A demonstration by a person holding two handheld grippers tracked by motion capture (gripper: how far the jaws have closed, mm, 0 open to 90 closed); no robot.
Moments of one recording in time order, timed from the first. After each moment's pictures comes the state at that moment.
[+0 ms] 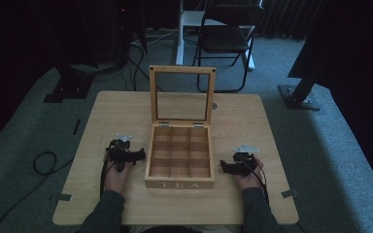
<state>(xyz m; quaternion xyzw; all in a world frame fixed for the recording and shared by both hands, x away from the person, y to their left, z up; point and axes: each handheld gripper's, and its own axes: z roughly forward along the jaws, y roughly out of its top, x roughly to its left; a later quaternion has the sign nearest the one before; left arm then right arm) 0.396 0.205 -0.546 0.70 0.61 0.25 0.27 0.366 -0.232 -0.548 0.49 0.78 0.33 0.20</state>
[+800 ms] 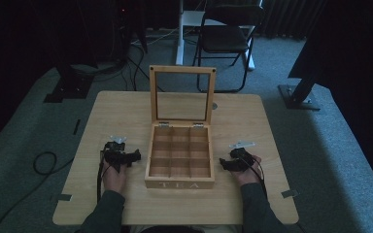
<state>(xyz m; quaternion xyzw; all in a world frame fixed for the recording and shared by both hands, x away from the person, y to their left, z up) 0.387 0.219 -0.546 0.69 0.62 0.25 0.27 0.377 -0.224 -0.536 0.47 0.81 0.30 0.17</state>
